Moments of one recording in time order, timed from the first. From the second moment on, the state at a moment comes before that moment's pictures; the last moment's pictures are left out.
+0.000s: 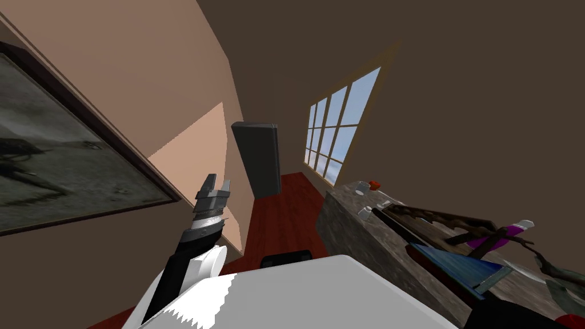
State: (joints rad) left arm 0.50 0.03 0.01 -2.31 -0.01 -0.40 -0.06; right arm 1.07 -0.91 -0.67 -0.84 1.28 -0.99 0.35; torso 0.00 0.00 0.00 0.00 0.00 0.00
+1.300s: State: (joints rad) left arm 0.50 0.03 0.01 -2.31 -0.01 -0.40 -0.06; right arm 0.90 -1.11 -0.35 -0.86 1.15 -0.88 0.30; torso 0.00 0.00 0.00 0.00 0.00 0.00
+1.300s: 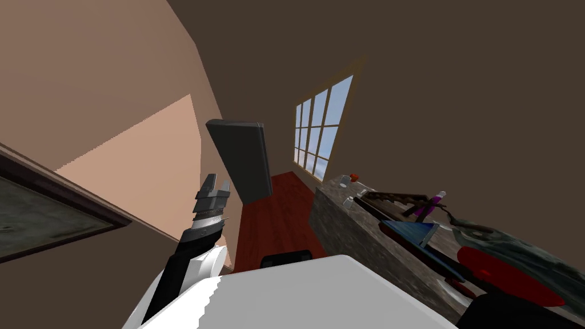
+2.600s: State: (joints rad) left arm 0.50 0.03 0.01 -2.31 -0.01 -0.40 -0.06; right arm 0.81 -1.23 -0.19 -0.88 1.08 -0.82 0.27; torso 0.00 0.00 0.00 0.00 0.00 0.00
